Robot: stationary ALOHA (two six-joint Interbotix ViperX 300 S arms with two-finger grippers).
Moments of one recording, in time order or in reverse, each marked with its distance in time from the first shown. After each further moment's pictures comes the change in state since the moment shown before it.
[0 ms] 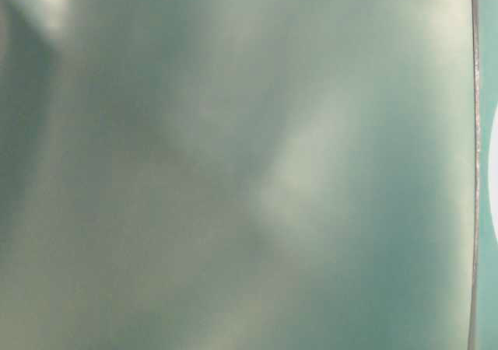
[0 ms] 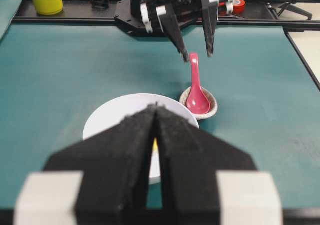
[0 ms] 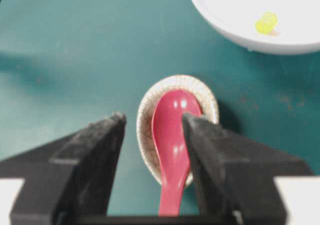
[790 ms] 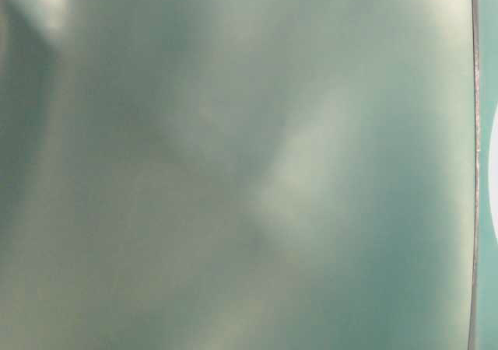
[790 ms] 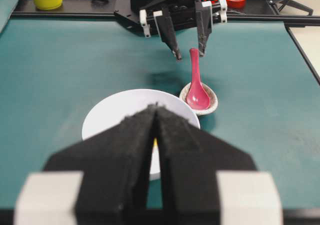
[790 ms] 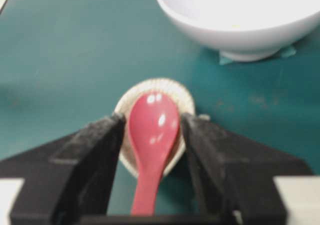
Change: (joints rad) left arm 0.000 0.015 0.000 0.000 0.000 -0.005; right arm 0.189 0.302 0.179 0.403 -0.701 -0.195
